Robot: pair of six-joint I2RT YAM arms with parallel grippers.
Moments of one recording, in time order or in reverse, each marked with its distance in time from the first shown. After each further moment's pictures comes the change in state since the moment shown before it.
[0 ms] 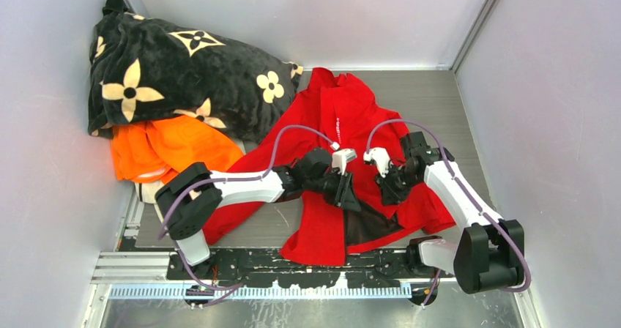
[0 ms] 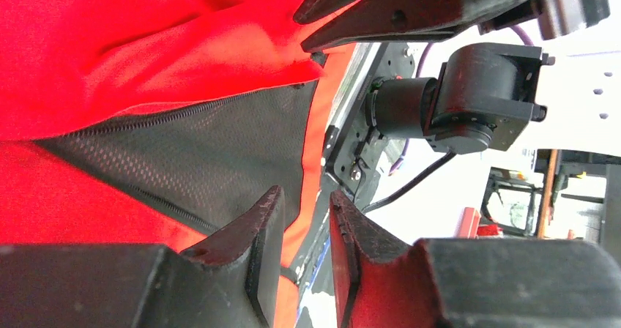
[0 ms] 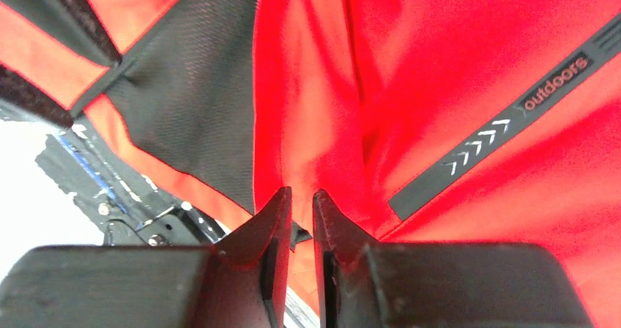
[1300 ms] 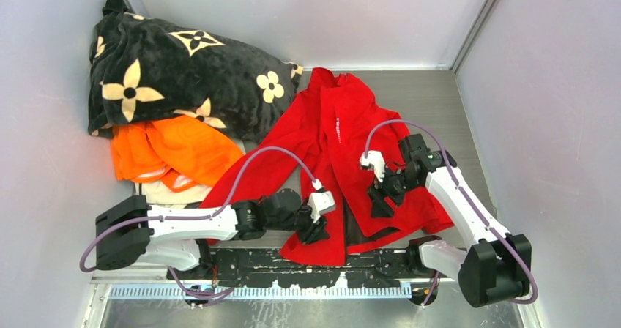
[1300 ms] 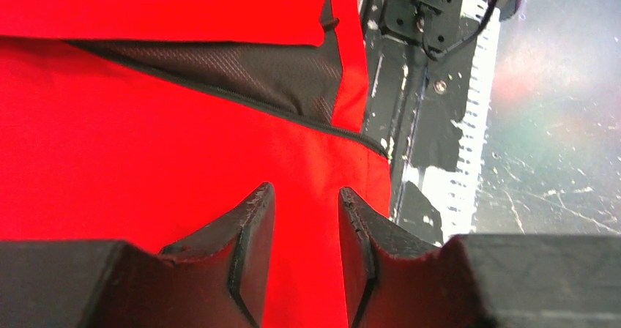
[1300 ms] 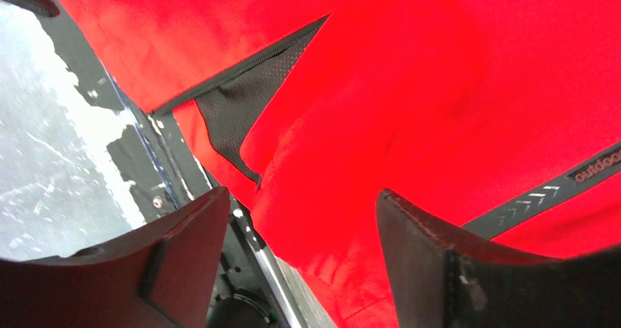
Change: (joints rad) left arm -0.216 -0.522 -0.415 -0.094 -0.311 0.574; right arm 0.037 -0.080 0.038 -0.105 -0.212 -0.070
